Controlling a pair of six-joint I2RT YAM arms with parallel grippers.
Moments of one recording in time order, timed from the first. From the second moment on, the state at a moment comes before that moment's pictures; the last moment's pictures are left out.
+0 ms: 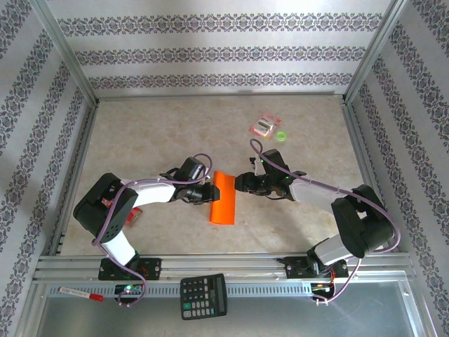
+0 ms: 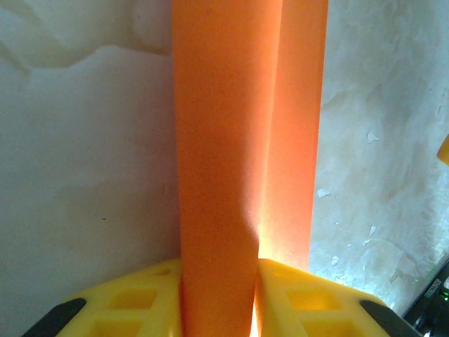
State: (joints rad) left arm -0.59 1.68 0.77 -0.09 0.43 -0.74; right arm 0.50 1.49 0.70 -0.09 -0.48 0.65
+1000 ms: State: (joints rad) left arm -0.60 1.70 0.80 -0.13 0.40 -0.71; right arm 0.45 1.47 0.70 -0.14 -0.43 0.62
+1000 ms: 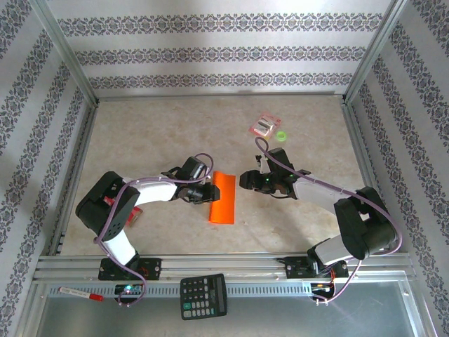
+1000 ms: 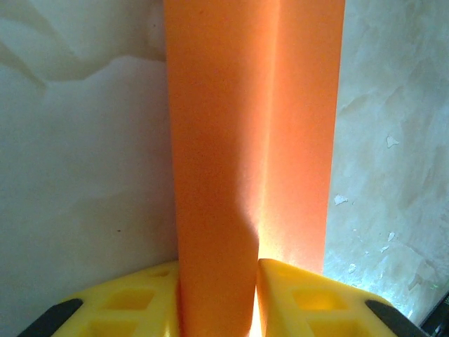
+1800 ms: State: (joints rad) left arm -0.60 1.70 0.81 -0.14 0.40 -0.71; right arm 0.45 1.47 0.70 -0.14 -0.43 0.62
